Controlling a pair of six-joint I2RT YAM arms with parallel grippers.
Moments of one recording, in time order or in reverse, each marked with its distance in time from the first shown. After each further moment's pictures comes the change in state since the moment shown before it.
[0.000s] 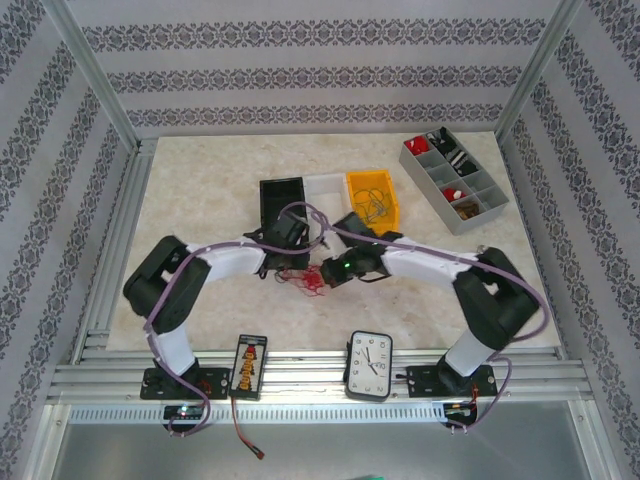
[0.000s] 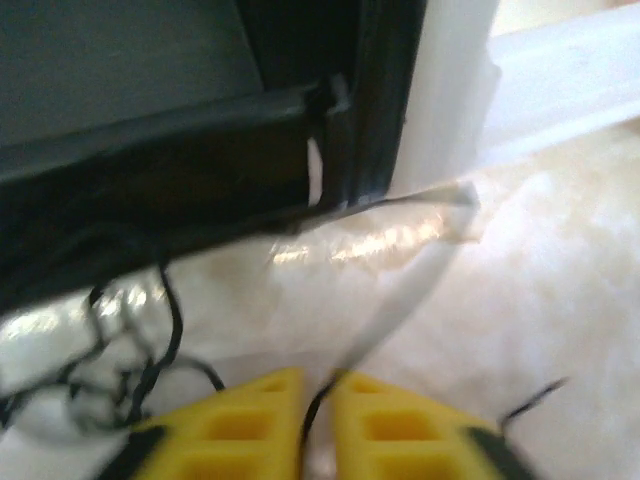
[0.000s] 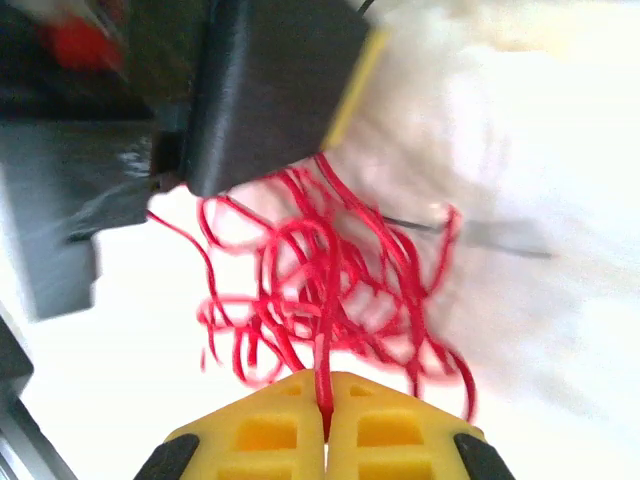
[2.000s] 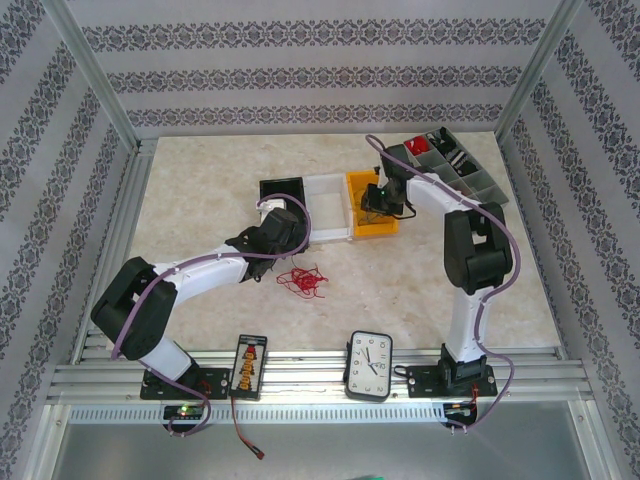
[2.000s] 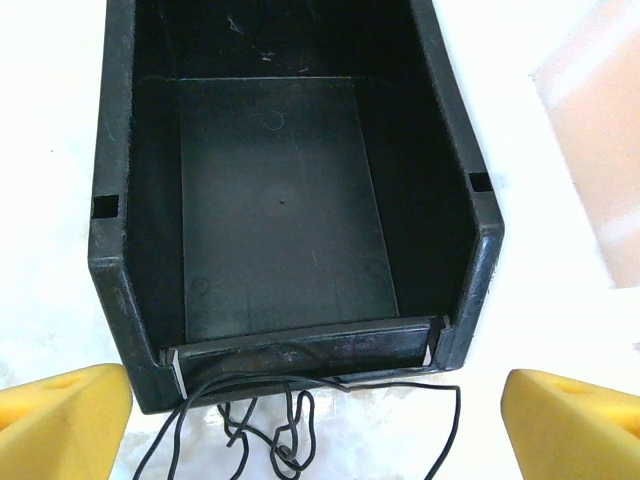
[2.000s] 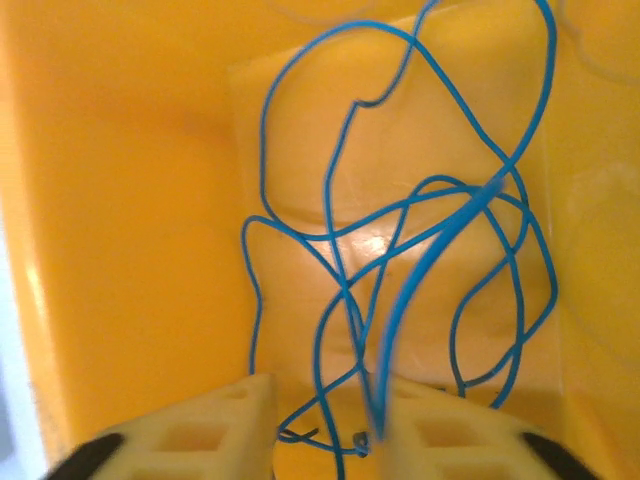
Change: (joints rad) left arm -0.014 -0.235 -0.091 0.073 -0.372 -0.066; right arm -0.431 0.397 0.561 -0.230 0.114 0.109
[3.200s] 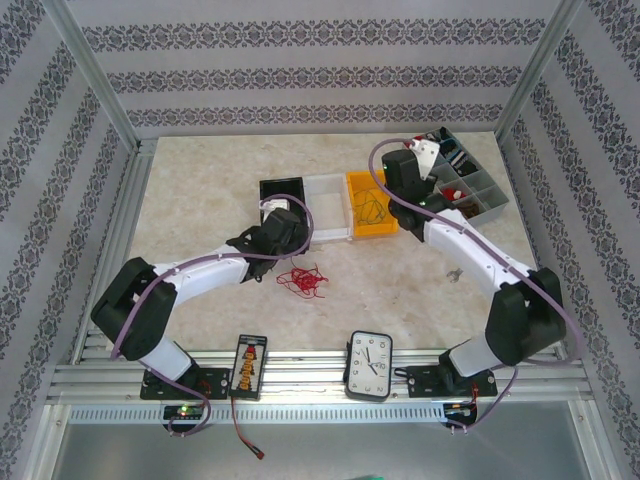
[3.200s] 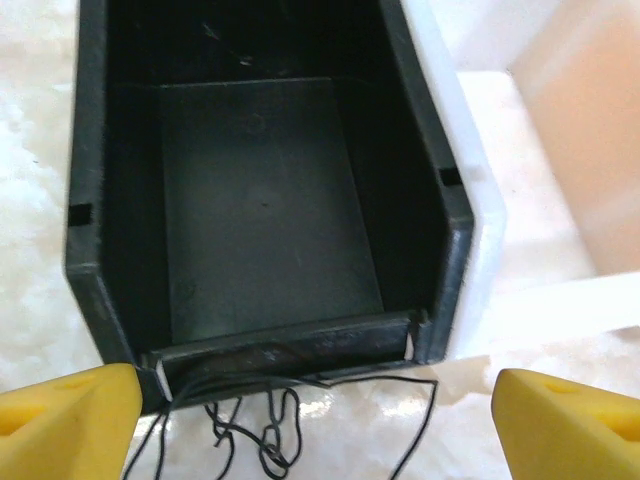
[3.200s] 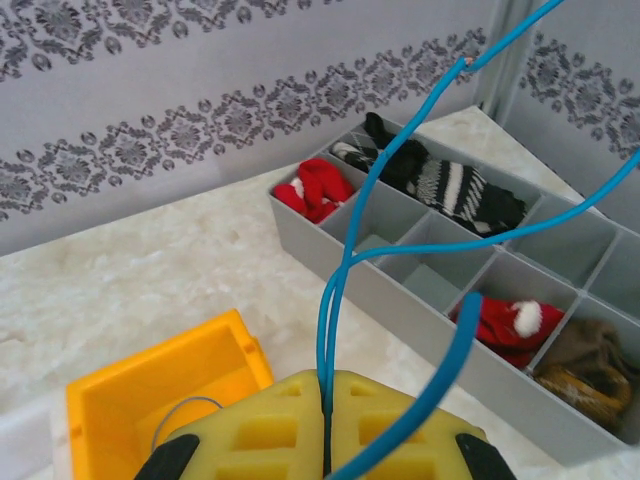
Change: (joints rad) left arm -0.007 -0.002 0.006 0.001 0.002 0.029; right arm 0.174 -0.483 -0.290 0.341 0.909 0.088
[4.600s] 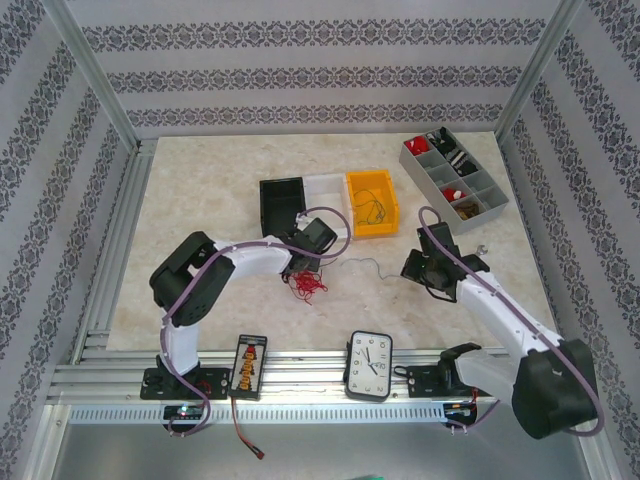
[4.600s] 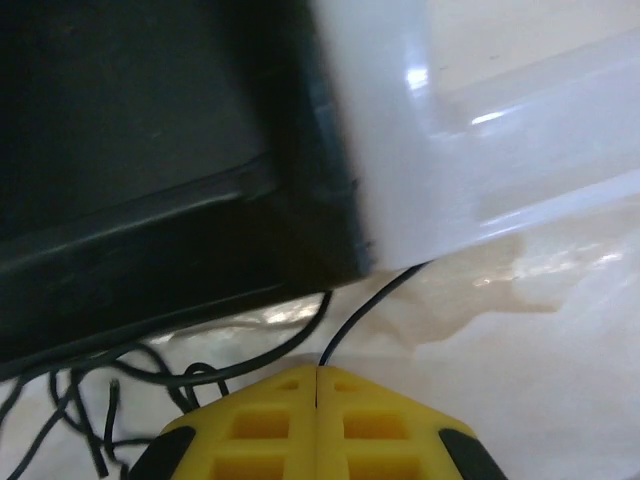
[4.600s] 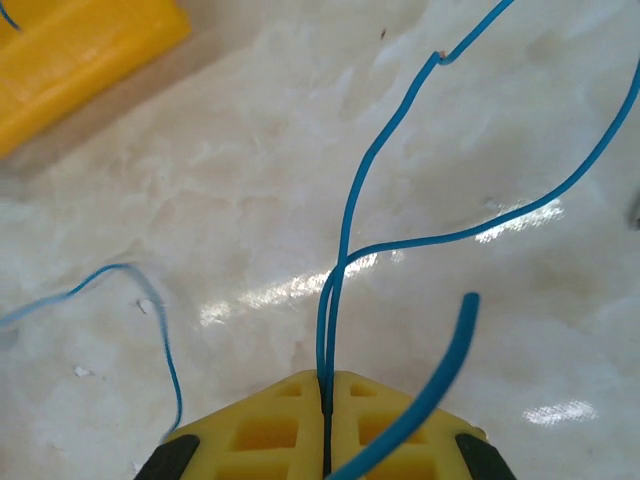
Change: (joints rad) left arm -0.100 0.338 0.232 -0.247 -0.014 0.022; right arm -0.143 -0.449 -0.563 -0.336 -0.609 0.197
